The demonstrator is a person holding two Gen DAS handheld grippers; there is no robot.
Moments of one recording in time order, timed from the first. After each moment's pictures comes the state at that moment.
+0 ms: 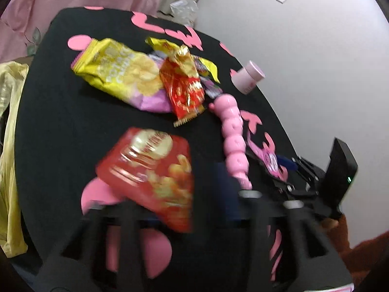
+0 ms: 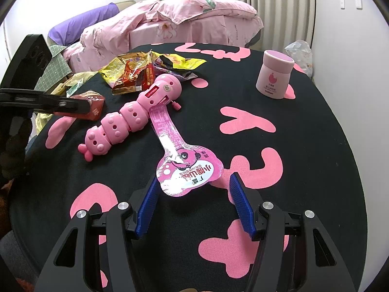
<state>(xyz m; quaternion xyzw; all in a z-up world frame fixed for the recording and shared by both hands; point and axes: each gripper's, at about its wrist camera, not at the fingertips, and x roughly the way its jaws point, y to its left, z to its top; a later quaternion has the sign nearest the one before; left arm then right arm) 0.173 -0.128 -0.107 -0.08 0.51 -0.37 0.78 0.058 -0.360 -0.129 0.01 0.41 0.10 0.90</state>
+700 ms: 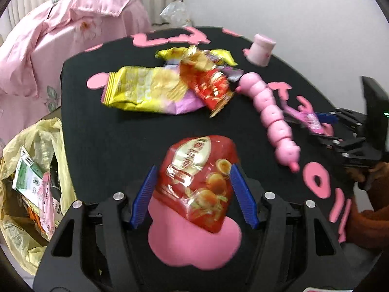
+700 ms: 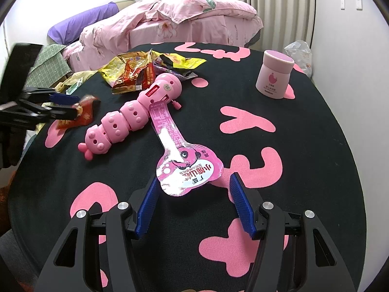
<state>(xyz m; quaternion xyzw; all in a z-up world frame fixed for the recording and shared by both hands) 0.166 -0.120 -0.104 0.13 0.45 -0.32 0.82 0.057 -0.357 -0.129 0.00 0.41 0.10 0.90</state>
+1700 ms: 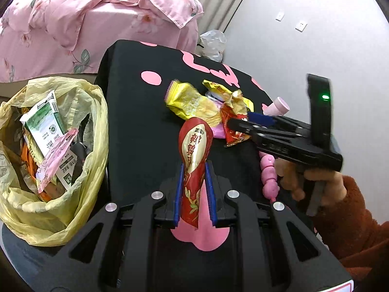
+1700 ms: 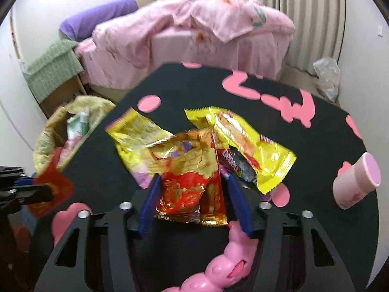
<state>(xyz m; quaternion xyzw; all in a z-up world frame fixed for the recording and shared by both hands) 0.162 -0.046 -0.076 -0.08 0.44 -0.27 0.85 0.214 -0.249 -0.093 -0.02 0.42 0.14 0.90</state>
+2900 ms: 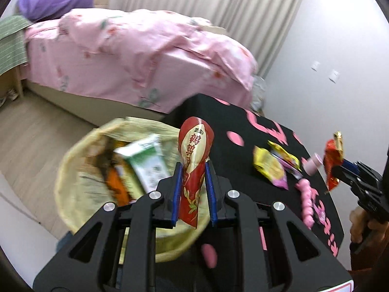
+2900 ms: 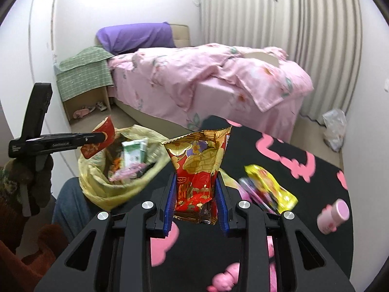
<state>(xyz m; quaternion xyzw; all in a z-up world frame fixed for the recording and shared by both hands) 0.163 0.100 -0.035 -0.13 0.35 -0.13 0.92 0.120 -0.179 0.017 -0.08 0.30 0.21 0.93</state>
